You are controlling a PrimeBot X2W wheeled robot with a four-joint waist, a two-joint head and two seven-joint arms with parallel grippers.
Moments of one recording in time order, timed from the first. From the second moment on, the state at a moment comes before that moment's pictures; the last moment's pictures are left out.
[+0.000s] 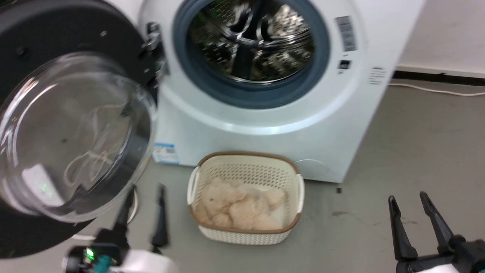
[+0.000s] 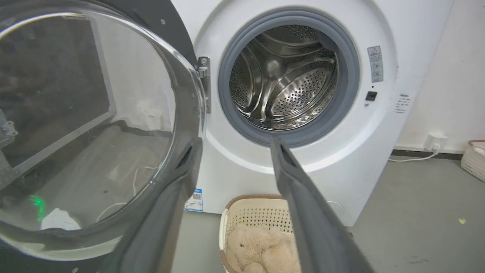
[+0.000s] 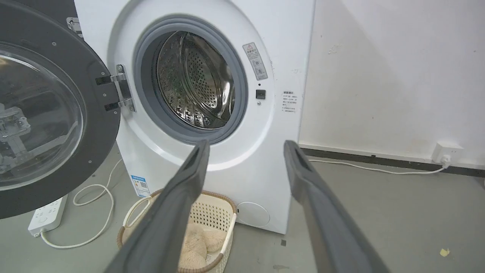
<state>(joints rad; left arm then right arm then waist) -0.01 0.20 -0.18 0.03 -0.26 0.14 -0.26 0.10 -0.05 -0.08 -0.04 0.08 0.13 -0.26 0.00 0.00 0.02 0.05</state>
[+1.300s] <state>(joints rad) 0.06 0.14 -0.20 0.05 -0.17 0.12 -0.24 0.14 -0.05 -0.06 -0.01 0.12 0.13 -0.24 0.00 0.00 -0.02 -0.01</state>
